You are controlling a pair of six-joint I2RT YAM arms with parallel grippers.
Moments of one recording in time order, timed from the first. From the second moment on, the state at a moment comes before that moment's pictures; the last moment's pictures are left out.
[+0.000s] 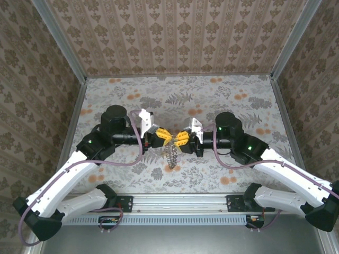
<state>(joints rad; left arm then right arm) -0.74 0.94 1.02 -0.41 0.81 0.12 0.80 1.00 0.94 -0.22 -0.56 -0.12</state>
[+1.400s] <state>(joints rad) -0.72 0.92 0.92 -0.19 0.90 0.00 0.74 0.93 0.89 -0.06 -0.54 -0.02</state>
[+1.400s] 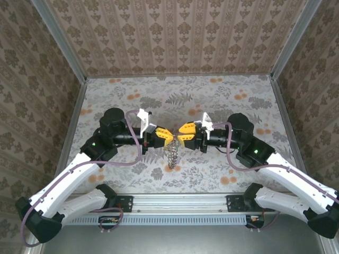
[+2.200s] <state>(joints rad) -0.73 0.94 0.95 -0.27 0.84 0.05 0.74 0.98 0.90 -0.09 -0.60 -0.04</state>
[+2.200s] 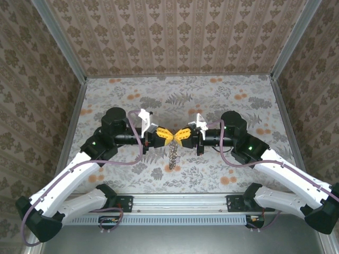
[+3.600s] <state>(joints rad) -0.88 1.07 1.25 -0.79 0.50 0.34 0.82 1.00 0.98 -0.31 -0.46 -0.22</state>
